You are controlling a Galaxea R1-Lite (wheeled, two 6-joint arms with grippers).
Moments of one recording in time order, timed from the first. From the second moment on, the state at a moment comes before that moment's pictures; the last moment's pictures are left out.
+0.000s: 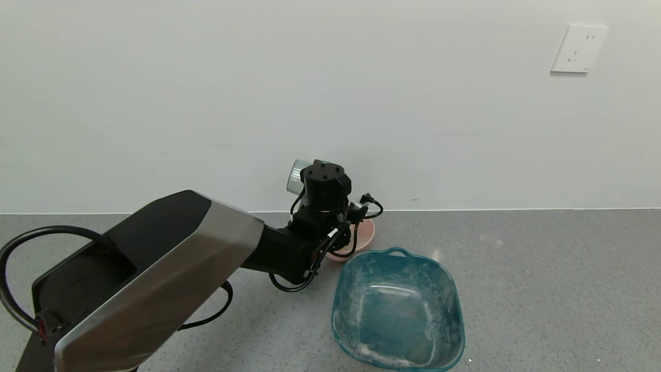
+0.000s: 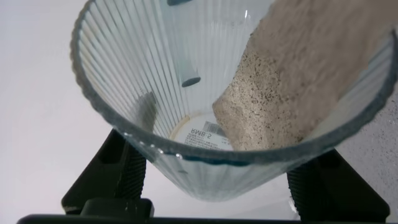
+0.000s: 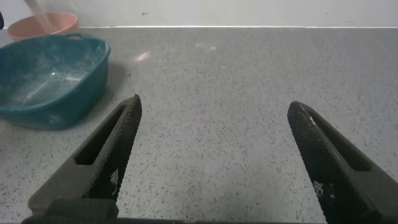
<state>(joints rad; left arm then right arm) -0.61 2.36 -1.49 -0.89 0.91 1.96 0.00 0.00 0.00 -0.01 -0.01 0.04</state>
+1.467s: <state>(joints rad) -0.58 2.24 -1.28 -0.90 0.89 1.72 0.00 0.00 0.00 -0.01 -0.01 0.04</state>
